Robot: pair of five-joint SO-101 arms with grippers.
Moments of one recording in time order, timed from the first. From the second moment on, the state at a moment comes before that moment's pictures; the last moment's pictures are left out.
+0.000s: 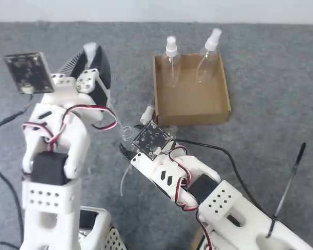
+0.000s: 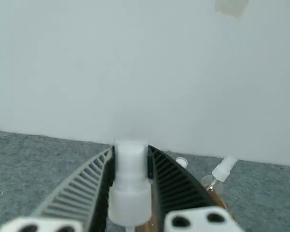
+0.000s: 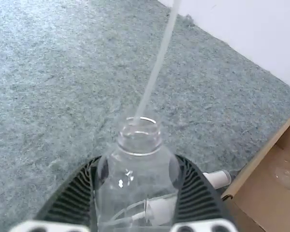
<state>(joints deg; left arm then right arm) 1.2 -52.5 34.0 42.9 19.3 -49.7 -49.8 67.9 16.3 7.4</state>
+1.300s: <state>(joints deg) 16.3 -53.2 46.6 55.6 11.5 -43.0 -49.8 68.0 16.0 1.7</state>
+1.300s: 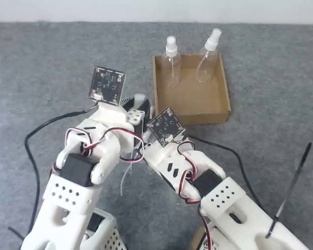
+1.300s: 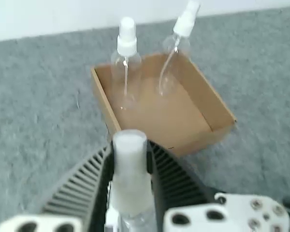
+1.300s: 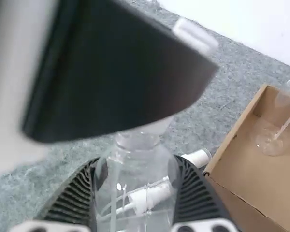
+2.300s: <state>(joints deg) 6.9 -48.6 39.6 53.8 8.3 -42.2 -49.9 70.4 12.2 1.7</state>
